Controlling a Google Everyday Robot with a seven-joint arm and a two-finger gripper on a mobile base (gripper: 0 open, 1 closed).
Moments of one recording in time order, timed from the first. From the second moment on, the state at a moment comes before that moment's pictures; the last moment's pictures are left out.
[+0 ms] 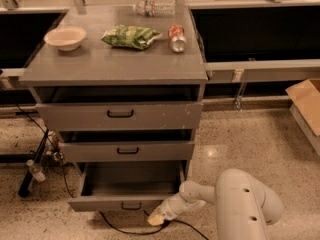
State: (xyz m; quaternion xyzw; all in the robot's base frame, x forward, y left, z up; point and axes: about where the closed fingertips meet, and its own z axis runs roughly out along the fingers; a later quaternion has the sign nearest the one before) arm 0.482 0.023 0.127 -0.47 0.78 0.39 0.13
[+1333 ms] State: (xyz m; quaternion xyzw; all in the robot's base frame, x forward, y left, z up) arm 0.515 0.032 0.131 -0.47 0.78 0.38 0.15
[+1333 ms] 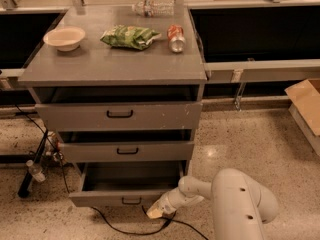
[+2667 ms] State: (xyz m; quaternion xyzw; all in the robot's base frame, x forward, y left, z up) arm 0.544 0.038 0.142 -0.47 0.78 0.38 0.17
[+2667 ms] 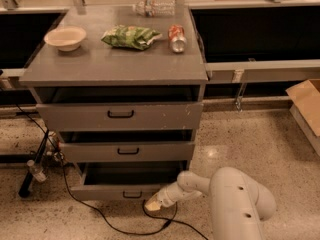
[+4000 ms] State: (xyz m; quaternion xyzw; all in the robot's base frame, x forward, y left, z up) arm 0.613 0.051 0.175 -0.50 0.77 0.35 0.20
